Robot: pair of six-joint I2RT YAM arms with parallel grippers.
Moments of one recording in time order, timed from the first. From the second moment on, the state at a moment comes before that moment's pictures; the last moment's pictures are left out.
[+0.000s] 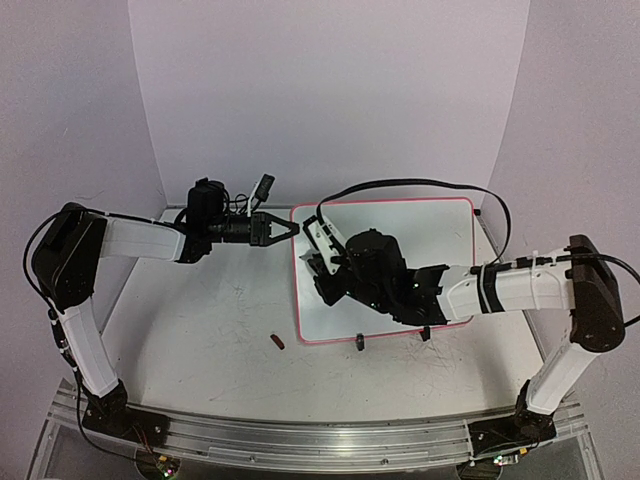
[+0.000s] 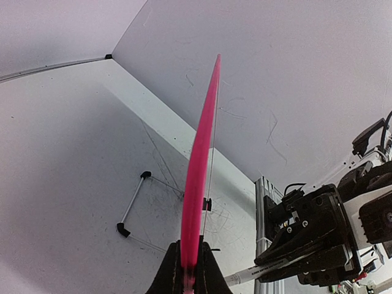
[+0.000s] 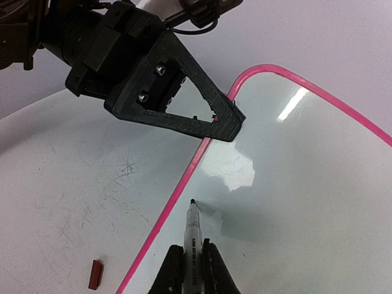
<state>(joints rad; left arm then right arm) -0.51 1.82 1.12 0.52 0.91 -0.51 1.06 1.70 1.10 0.25 0.37 -0.06</state>
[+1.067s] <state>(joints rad) -0.51 1.82 1.12 0.52 0.91 -0.51 1.07 1.70 1.08 0.23 0.37 0.00</state>
